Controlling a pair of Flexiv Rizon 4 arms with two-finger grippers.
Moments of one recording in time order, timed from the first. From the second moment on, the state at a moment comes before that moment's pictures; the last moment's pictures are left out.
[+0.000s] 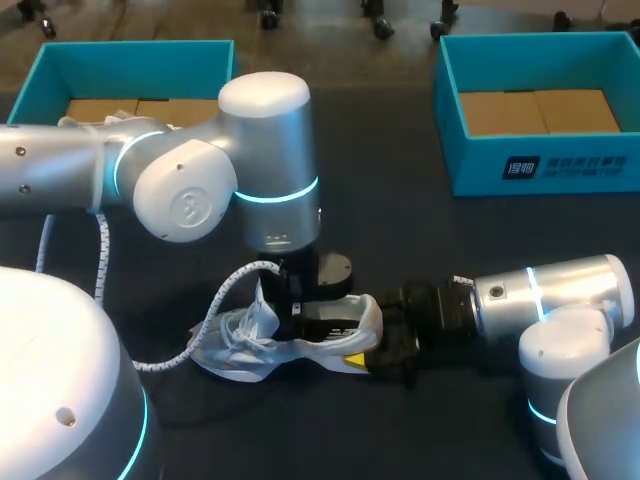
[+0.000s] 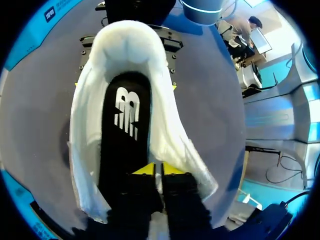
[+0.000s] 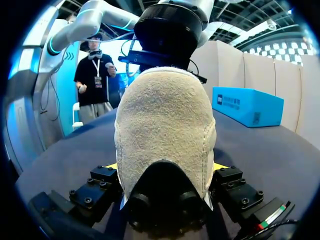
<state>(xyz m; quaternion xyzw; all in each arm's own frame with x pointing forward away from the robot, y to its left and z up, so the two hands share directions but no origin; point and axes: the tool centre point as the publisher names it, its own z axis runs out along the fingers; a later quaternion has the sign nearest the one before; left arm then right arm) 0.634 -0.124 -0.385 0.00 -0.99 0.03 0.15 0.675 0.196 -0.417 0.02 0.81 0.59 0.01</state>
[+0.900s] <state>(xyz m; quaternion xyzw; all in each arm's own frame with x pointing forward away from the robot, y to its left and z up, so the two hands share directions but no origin) 0.674 -0.135 -0.411 0.05 -1.00 0.01 -0.03 0.677 0.195 -0.419 0.02 0.81 0.59 0.01</state>
